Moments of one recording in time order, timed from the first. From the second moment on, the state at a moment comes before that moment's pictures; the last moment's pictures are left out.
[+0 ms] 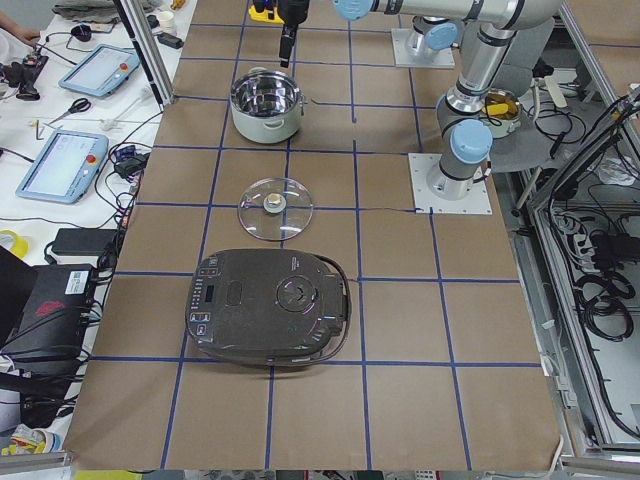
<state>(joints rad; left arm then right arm) -1.55 -1.58 -1.50 -1.48 1.52 0.13 1.69 -1.23 1.39 -1.82 -1.52 0.22</state>
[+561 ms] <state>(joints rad) -1.56 -1.59 -1.50 -1.46 1.52 0.13 1.89 -1.07 1.29 -1.96 -1.35 0.41</state>
